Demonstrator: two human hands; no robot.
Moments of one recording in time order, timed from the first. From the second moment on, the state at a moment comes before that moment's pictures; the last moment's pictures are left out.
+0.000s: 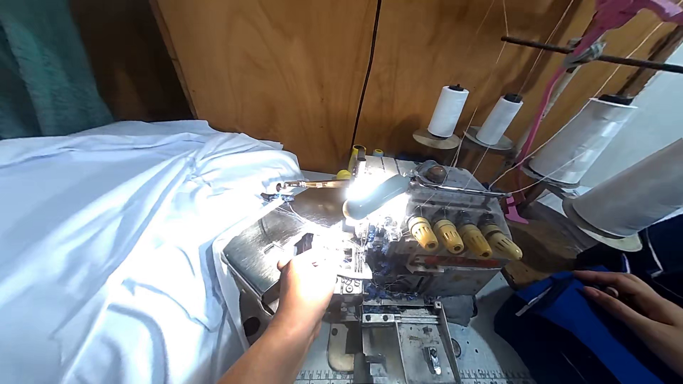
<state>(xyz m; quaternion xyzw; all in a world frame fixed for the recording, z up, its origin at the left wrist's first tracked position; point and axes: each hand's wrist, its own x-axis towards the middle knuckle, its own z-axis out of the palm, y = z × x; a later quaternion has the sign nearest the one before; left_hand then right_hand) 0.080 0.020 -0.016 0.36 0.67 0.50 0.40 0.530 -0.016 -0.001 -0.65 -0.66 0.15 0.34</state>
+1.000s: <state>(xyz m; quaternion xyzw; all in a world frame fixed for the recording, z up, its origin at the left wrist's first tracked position) 0.074 0.020 -0.010 0.33 0.67 0.48 0.46 0.531 -0.016 0.000 -0.65 -0.66 0.16 0.34</state>
